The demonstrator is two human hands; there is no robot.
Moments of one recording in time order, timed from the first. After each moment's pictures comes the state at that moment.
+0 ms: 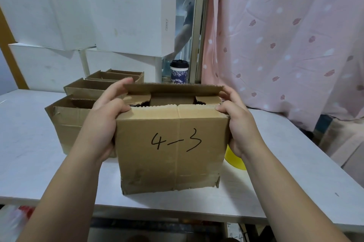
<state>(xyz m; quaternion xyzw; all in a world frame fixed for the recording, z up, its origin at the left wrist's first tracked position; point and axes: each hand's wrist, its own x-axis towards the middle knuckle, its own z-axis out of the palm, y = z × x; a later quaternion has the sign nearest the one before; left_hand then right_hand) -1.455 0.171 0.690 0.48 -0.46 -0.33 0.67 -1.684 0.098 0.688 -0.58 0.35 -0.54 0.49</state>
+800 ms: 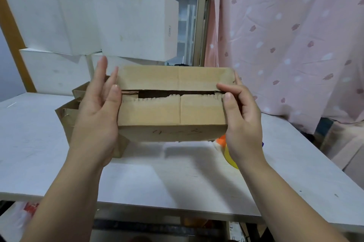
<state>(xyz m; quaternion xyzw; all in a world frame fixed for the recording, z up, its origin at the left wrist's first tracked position) -1.463 0.195 0.700 0.43 -0.50 -0.17 0.73 -1.676 0.131 0.692 -0.65 0.25 -0.67 0.26</state>
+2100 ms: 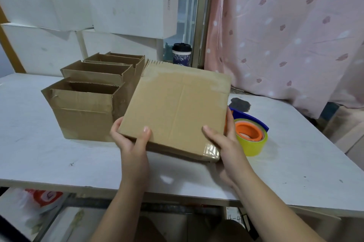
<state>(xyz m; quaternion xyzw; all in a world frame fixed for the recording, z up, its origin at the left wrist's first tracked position) -1.505 0.165 0.578 0.45 -0.34 -0.30 0.77 -1.672 0.116 0.598 -0.50 0.29 -0.56 0.60</state>
